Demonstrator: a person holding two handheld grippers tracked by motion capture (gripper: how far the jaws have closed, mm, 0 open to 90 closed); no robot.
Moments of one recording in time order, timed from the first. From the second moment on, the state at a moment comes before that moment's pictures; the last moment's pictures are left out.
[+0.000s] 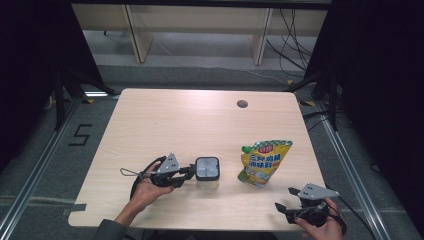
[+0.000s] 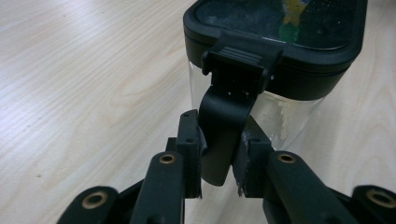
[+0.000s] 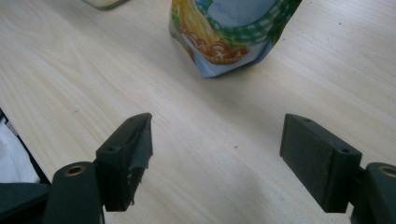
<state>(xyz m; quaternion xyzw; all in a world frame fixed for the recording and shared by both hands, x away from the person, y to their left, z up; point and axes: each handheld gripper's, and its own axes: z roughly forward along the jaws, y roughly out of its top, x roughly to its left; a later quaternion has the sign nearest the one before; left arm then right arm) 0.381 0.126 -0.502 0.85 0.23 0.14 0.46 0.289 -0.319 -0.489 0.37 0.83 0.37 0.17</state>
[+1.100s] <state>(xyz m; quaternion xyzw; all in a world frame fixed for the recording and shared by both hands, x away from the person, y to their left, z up) 0.350 0.110 -0.504 0.85 0.21 0.10 0.48 0.289 -0.318 -0.489 0.37 0.84 0.37 0.16</state>
